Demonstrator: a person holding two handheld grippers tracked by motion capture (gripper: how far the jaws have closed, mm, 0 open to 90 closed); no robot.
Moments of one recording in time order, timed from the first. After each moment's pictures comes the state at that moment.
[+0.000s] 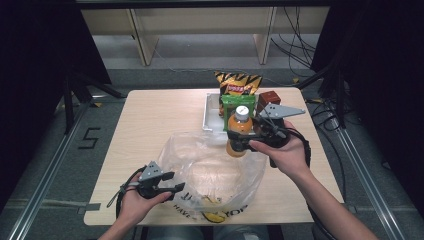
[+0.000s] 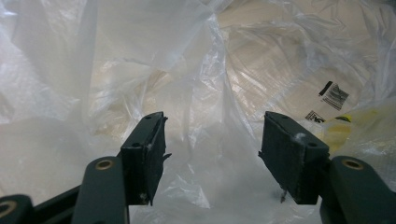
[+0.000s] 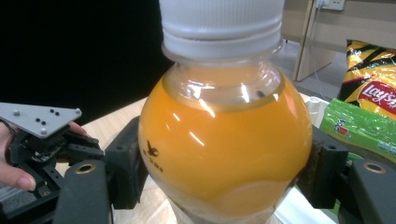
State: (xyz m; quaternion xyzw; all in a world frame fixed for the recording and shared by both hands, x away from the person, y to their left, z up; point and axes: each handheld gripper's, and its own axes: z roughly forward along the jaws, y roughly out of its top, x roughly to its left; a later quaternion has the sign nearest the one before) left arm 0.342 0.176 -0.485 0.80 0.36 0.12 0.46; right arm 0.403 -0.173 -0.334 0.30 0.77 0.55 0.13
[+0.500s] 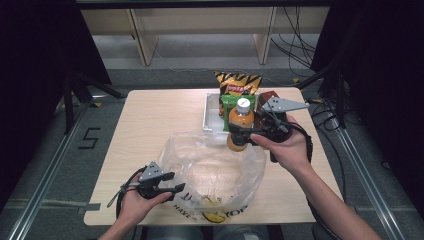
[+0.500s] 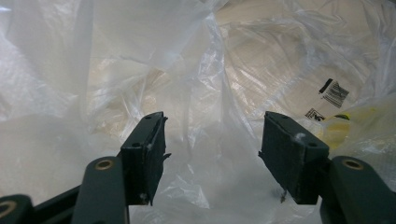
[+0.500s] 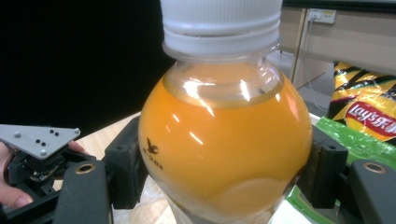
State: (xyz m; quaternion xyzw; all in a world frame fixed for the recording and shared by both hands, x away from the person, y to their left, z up) left arm 0.342 0.176 -0.487 0.80 0.36 0.12 0.46; right arm 0.409 -0.175 -0.318 0.29 0.76 0.57 0.15
